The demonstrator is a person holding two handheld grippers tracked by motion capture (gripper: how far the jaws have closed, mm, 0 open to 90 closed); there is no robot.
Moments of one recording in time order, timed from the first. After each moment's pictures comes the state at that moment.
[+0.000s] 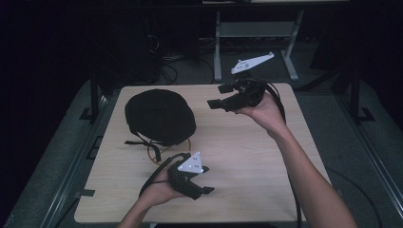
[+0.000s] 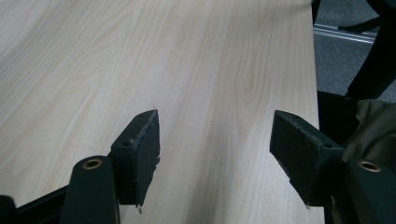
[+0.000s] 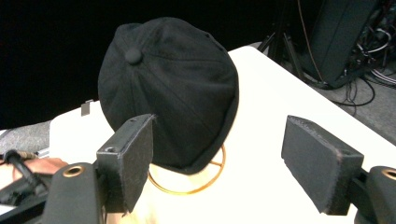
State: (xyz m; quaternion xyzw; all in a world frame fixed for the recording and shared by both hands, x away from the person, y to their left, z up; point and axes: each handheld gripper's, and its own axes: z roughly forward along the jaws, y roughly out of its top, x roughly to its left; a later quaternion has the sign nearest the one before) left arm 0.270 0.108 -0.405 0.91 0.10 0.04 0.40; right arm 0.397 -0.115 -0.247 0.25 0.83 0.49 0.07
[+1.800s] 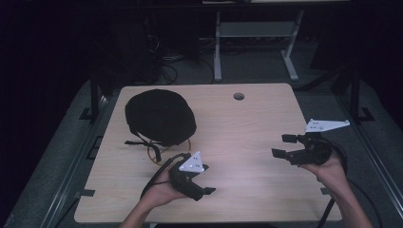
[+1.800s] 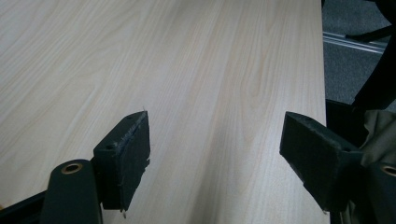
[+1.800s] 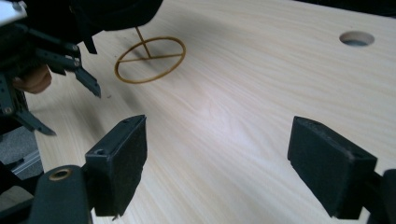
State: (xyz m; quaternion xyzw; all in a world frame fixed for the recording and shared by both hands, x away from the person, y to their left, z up) left arm 0.270 0.106 -0.410 0.91 0.12 0.04 0.40; right arm 0.302 -0.281 -0.364 0.36 0.80 0.48 0.07
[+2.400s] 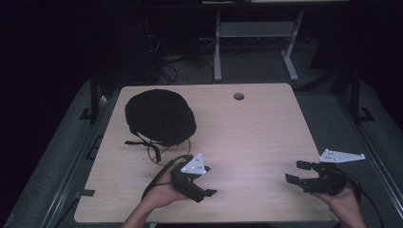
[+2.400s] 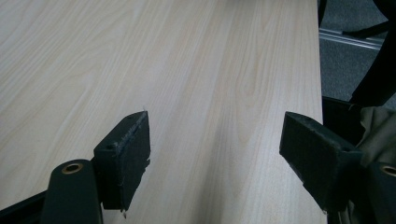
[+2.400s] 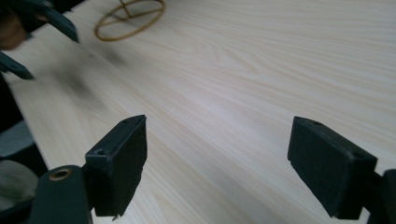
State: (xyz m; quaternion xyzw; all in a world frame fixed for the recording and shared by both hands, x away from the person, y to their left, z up) left arm 0.268 0.101 -0.413 0.91 0.12 0.04 0.40; right arm 0.247 -0.318 -0.422 0.42 0.78 0.46 0.07
